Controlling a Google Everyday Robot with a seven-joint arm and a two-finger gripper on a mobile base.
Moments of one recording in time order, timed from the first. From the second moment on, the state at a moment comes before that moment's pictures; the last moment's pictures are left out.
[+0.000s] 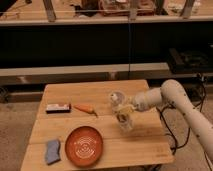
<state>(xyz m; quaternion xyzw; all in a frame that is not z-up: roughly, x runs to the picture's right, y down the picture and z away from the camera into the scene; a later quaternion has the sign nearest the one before) 0.086 0.106 0.705 0.37 -0.37 -0.75 0.40</state>
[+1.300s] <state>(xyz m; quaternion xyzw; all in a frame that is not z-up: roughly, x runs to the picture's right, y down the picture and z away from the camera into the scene) 0.104 0.140 0.712 0.55 -0.26 -0.70 0.37</state>
